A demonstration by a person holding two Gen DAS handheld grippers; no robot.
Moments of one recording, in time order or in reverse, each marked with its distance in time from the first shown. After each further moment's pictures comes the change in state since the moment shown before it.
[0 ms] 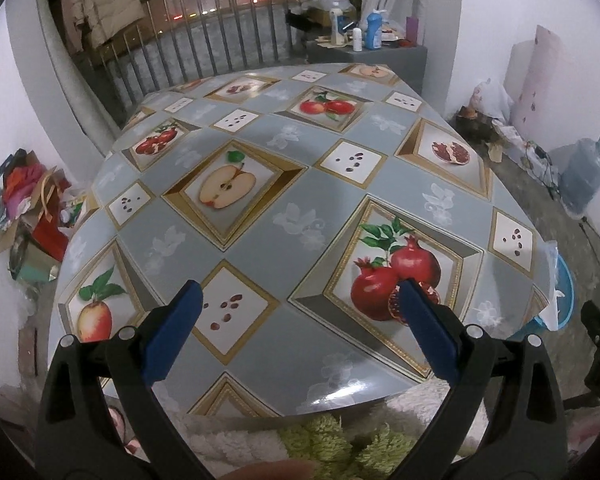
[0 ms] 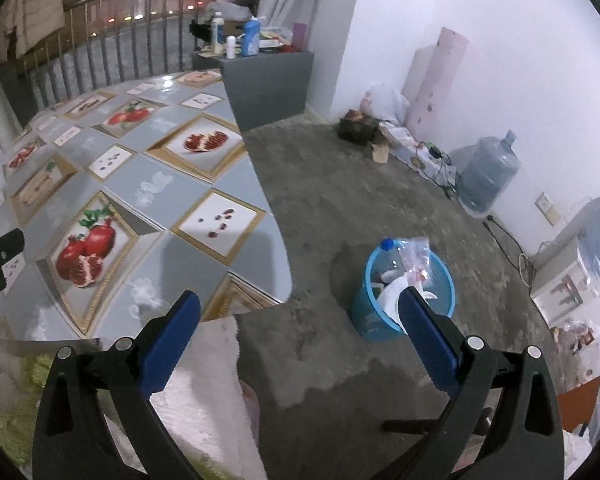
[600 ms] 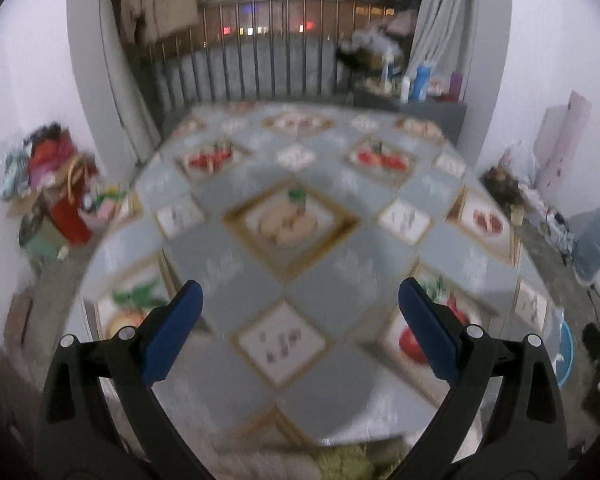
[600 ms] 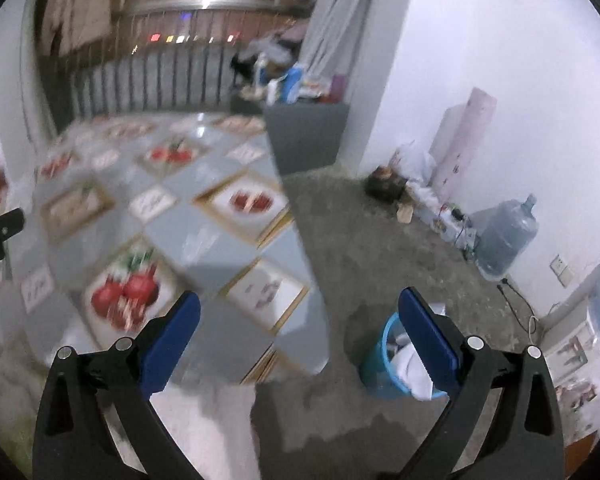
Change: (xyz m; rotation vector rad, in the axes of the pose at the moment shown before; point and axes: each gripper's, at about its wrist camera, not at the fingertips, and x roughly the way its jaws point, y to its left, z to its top) left arm -0.020 0.048 0.014 -0.178 -0.107 0.059; right arm -0.023 0.039 0.018 -0.138 -0.133 0.083
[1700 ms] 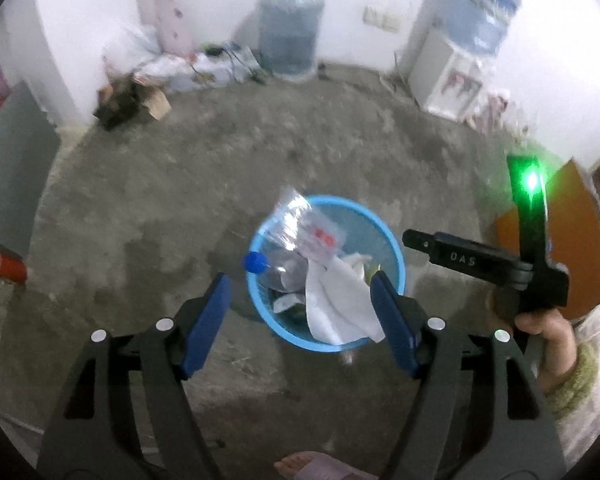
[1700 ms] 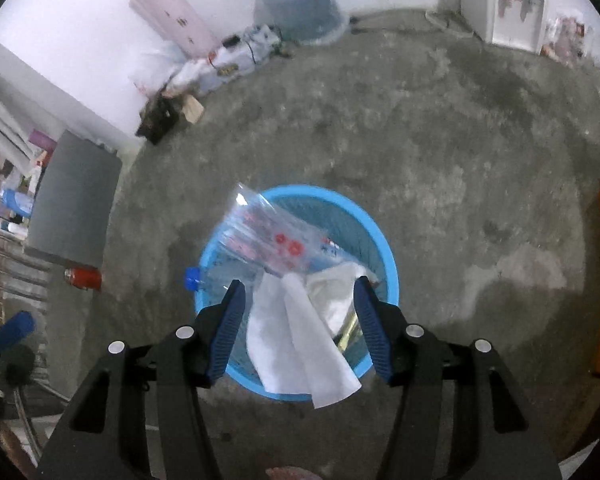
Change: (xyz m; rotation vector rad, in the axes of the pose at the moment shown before) left arm 0.107 -0.534 -0.031 1.021 0.319 -0.899; right arm 0.229 -0.401 -0.164 1.132 0.247 -0.121
